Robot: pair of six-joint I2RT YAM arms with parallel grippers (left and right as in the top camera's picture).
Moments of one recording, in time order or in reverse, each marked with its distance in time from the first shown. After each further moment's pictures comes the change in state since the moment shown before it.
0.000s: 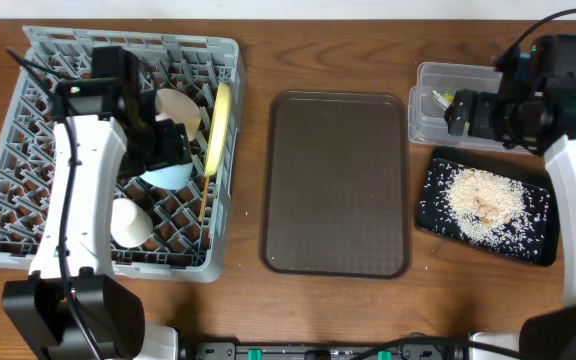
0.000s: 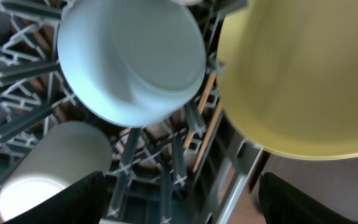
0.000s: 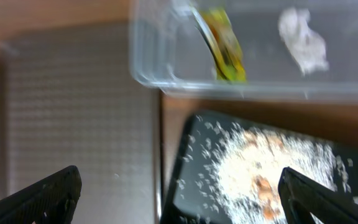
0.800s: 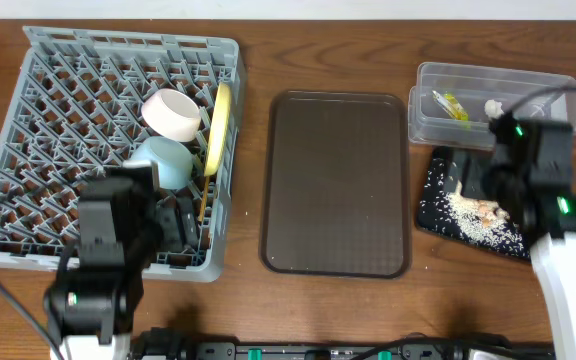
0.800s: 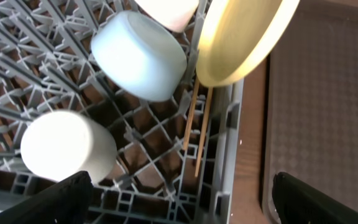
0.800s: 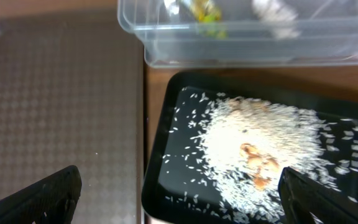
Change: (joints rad) left arm -0.063 -0.867 -0.658 0.375 -0.044 0.021; right arm 0.034 -0.463 -0.512 0.238 0.085 0.025
